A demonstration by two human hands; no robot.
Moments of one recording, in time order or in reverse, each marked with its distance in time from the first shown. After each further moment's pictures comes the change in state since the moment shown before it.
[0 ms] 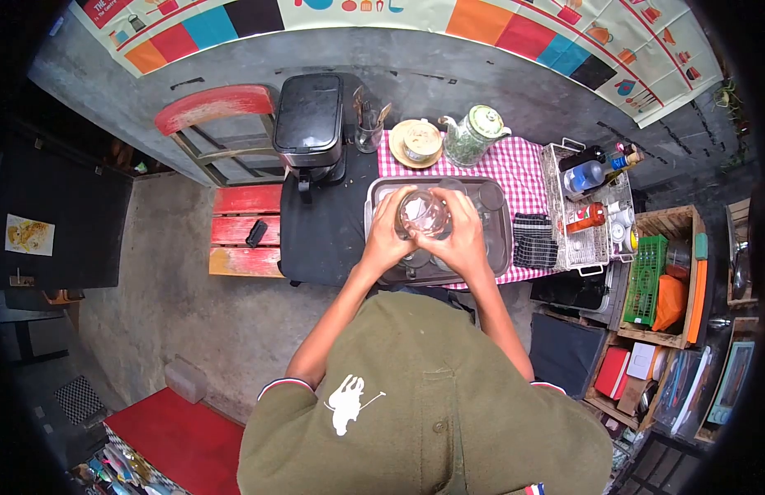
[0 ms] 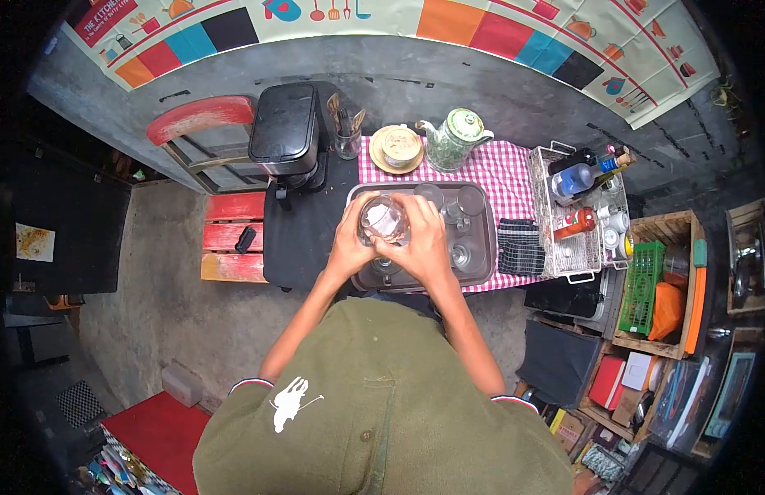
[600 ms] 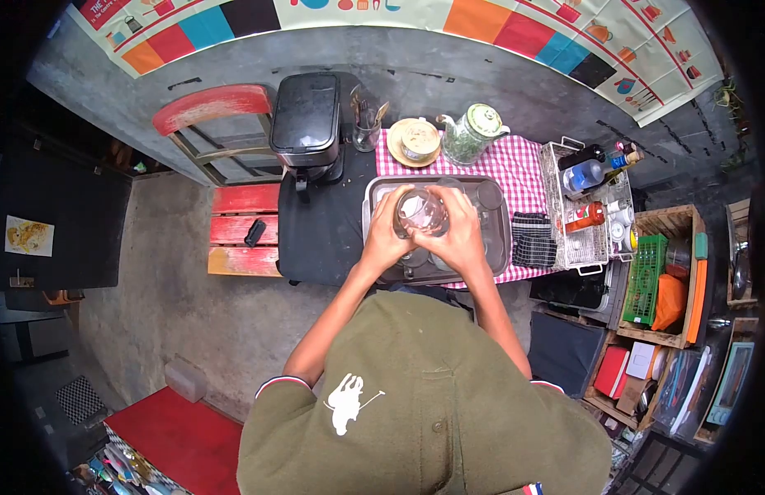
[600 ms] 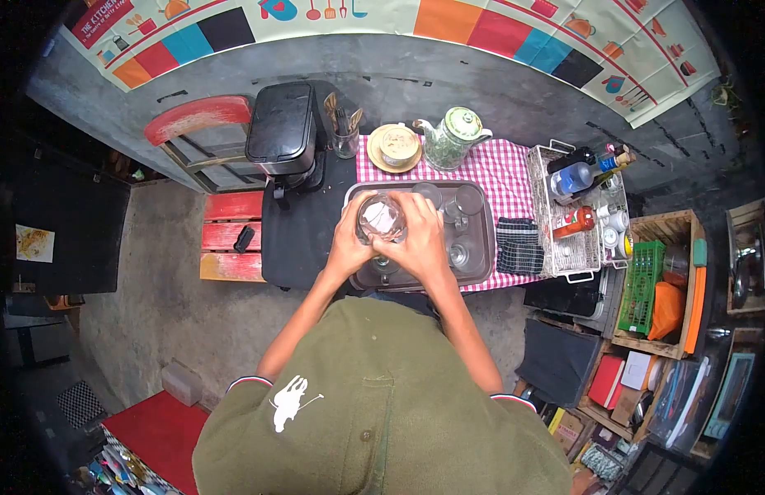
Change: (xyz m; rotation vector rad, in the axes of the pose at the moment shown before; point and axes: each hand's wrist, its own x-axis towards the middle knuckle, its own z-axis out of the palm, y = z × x) left_hand 0.001 0.002 0.005 -0.002 0.021 -0.019; right_hand 0.002 0.004 0.000 -0.023 -0.039 0.036
